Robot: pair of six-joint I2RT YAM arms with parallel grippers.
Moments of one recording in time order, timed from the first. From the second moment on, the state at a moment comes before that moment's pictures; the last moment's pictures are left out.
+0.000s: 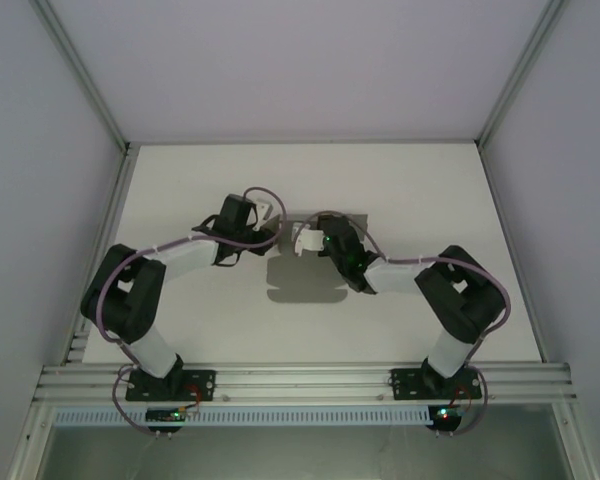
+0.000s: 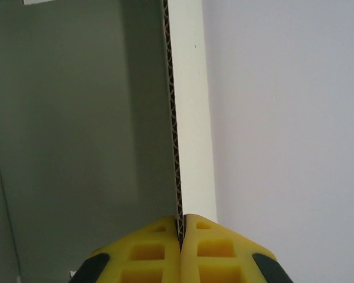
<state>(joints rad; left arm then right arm) -0.49 1.65 0.91 -0.08 0.15 -0.15 0.73 1.70 0.76 0.56 0.38 -1.20</state>
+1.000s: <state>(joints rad) -0.31 1.61 0.88 -0.10 0.28 -0.20 0.78 1.71 0.74 0.60 0.45 -1.27</state>
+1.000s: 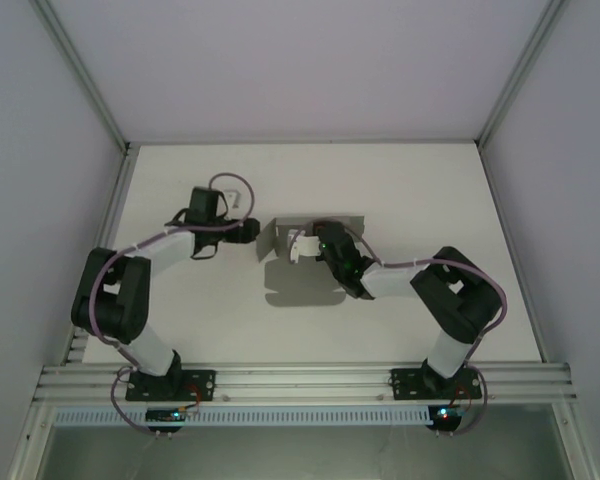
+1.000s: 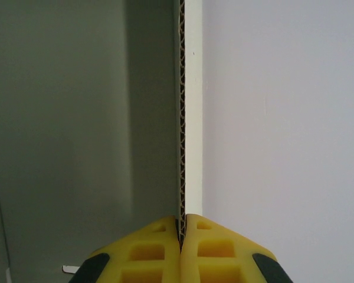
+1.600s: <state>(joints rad) -0.45 1.58 0.60 0.33 0.34 -0.14 0.86 1.68 0.71 0.59 0.53 -1.27</state>
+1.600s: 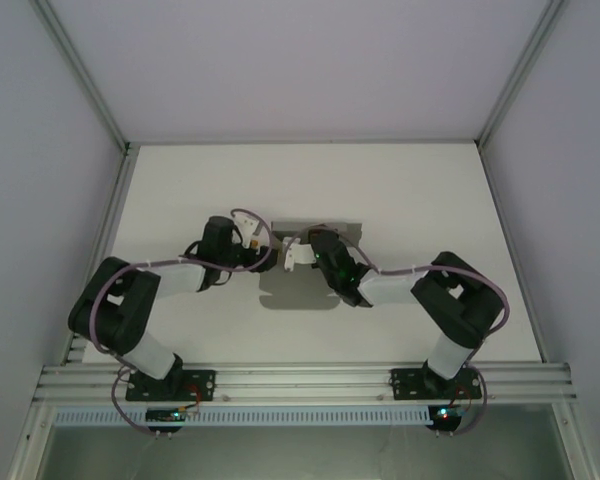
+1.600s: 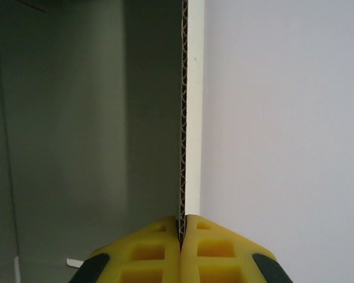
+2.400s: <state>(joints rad) -0.51 1.58 0.40 0.68 0.26 -0.10 0.97 1.61 0.69 0.44 0.65 -1.24</state>
